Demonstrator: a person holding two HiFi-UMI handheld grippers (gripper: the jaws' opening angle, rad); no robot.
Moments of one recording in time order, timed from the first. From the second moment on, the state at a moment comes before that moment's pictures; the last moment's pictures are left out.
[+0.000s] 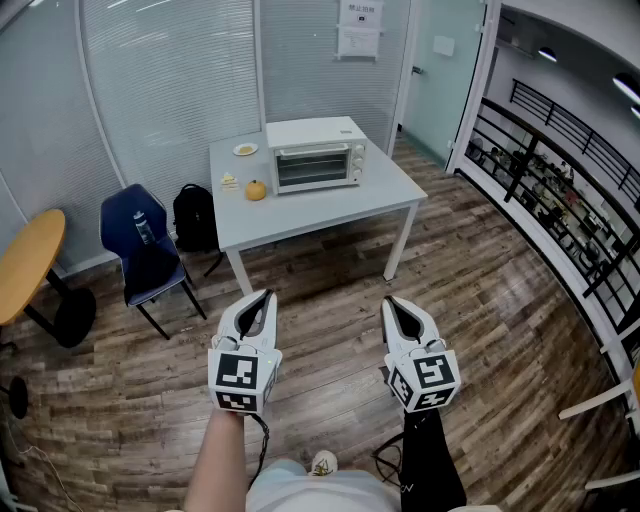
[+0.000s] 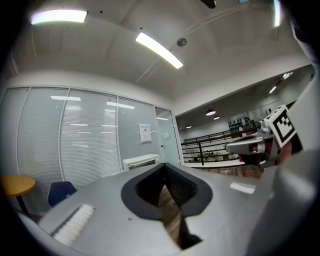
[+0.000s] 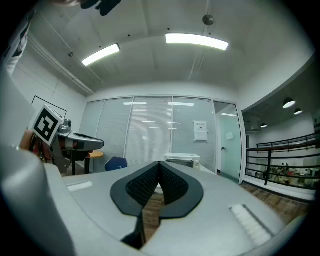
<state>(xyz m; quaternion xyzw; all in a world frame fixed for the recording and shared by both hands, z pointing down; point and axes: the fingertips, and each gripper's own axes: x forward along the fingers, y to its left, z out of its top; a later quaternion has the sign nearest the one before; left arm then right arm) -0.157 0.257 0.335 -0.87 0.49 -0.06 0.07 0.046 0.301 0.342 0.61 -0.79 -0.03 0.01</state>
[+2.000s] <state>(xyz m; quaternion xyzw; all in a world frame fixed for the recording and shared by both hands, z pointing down) -0.157 -0.040 0.332 -0.89 0.45 -0.04 0.07 0.024 0.010 0.335 0.63 -0.78 0.01 -0.01</state>
